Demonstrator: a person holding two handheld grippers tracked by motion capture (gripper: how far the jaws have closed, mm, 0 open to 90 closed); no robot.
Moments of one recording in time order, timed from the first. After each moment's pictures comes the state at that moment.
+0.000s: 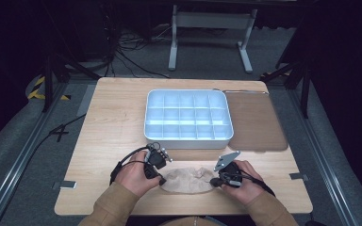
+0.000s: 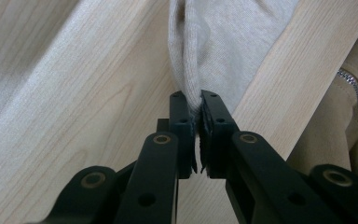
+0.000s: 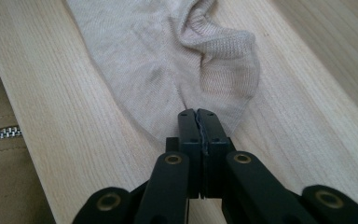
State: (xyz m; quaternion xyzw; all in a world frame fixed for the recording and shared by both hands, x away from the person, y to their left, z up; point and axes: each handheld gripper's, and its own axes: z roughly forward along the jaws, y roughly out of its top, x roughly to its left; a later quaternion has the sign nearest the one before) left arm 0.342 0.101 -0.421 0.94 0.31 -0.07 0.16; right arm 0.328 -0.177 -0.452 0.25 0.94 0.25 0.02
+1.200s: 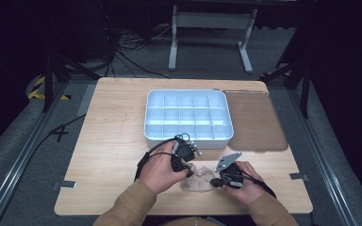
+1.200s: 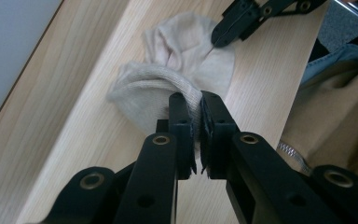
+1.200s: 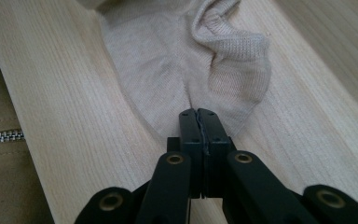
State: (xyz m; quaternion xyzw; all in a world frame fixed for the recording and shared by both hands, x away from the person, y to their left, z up) left arm 0.352 0.023 -0.388 0.95 0.23 -0.06 0.21; right arm 0.326 -0.180 -0.454 0.24 0.93 0.26 0.02
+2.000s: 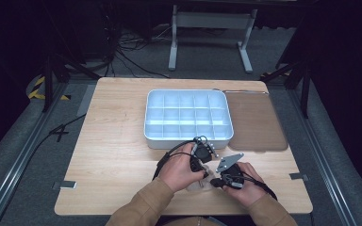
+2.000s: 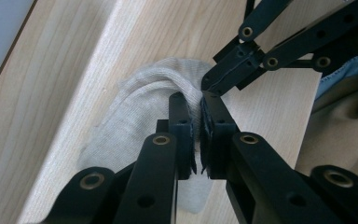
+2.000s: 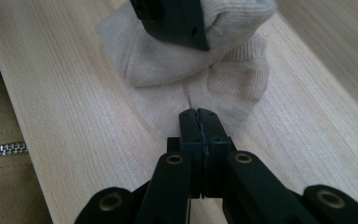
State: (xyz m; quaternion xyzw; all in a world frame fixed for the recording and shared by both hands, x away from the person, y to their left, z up) left arm 0.365 -0.019 -0.414 0.95 0.21 -0.07 0.20; right arm 0.324 -0.183 -0.456 0.24 0.93 0.27 0.03
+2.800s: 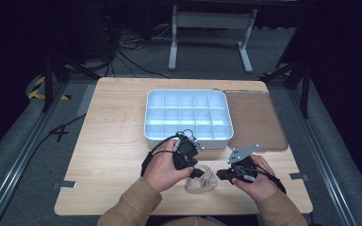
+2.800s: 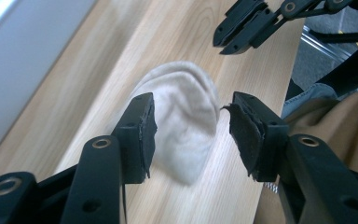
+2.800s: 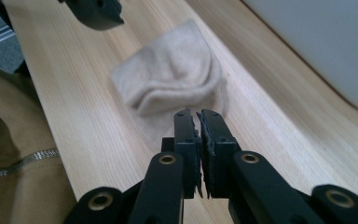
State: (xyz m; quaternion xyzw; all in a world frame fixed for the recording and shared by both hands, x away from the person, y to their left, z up) left arm 0.355 0.031 -0.381 0.93 0.23 -0.06 0.29; right arm 0.325 -0.201 -0.412 0.26 0.91 0.33 0.04
